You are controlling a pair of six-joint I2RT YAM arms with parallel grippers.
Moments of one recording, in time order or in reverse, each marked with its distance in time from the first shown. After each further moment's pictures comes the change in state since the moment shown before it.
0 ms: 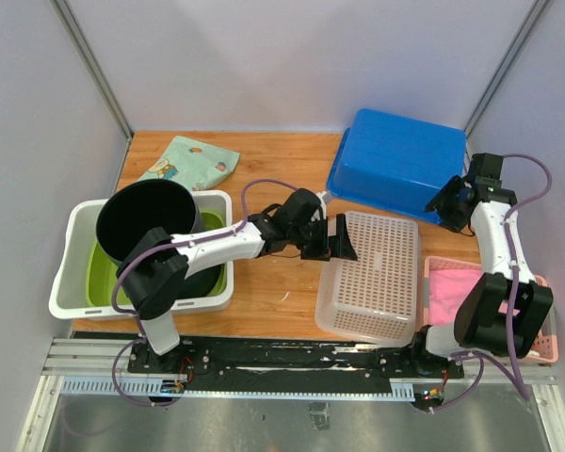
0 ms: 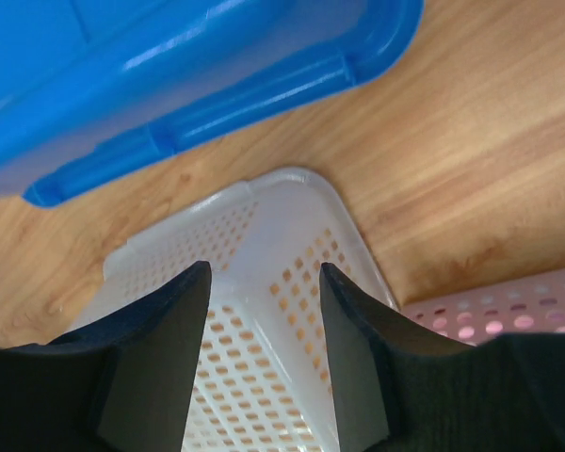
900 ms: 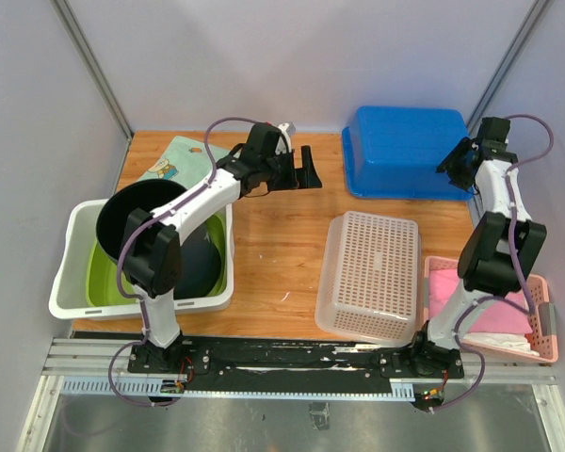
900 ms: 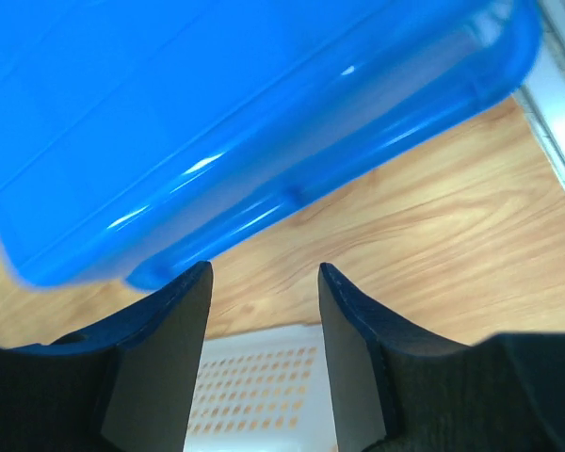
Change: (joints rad) left arm 0.317 0.108 0.394 -0.255 -0.071 0.314; right arm -0.009 0.359 0.369 0.152 -0.019 -0.077
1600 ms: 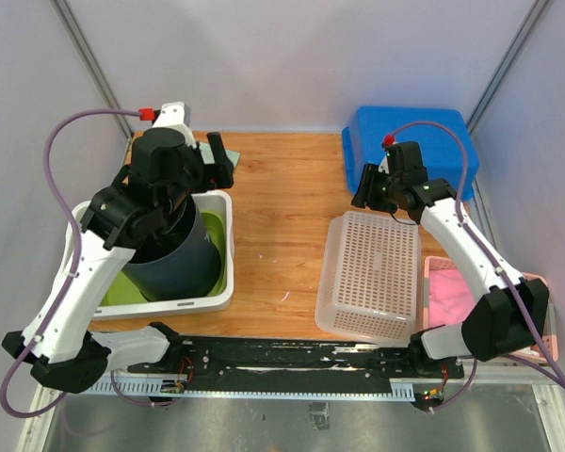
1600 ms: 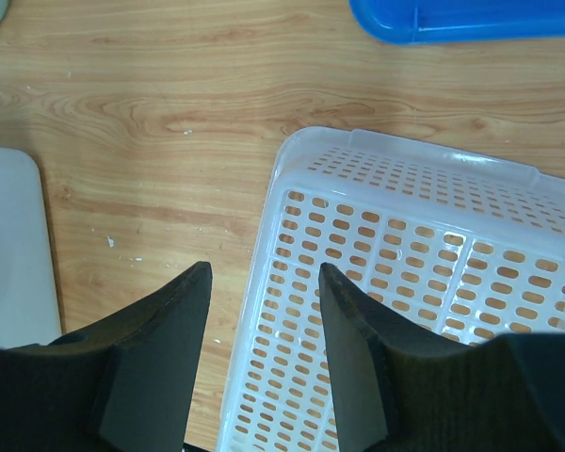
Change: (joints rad) left arm -0.023 -0.675 0.043 -0.552 -0.681 0.106; right arm 0.586 -0.418 -0.302 -0.082 0.034 -0.043
